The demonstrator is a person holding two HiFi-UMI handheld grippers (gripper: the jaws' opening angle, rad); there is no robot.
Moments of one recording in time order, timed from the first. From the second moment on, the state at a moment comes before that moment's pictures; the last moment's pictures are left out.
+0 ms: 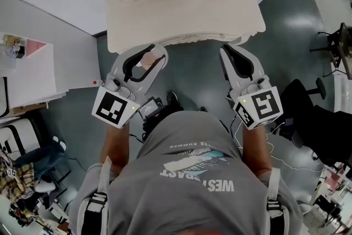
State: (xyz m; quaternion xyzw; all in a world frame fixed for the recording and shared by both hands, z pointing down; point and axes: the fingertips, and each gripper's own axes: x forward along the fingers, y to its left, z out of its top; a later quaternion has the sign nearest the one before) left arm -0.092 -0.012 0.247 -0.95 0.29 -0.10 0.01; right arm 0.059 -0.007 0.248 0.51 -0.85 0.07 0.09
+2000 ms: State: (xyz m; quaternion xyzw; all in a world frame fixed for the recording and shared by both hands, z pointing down) left arm -0.120 -0.232 0.280 -0.89 0.43 -0.12 -0.02; right arm 0.017 -0.264 0.277 0.37 -0.92 0.08 0.11
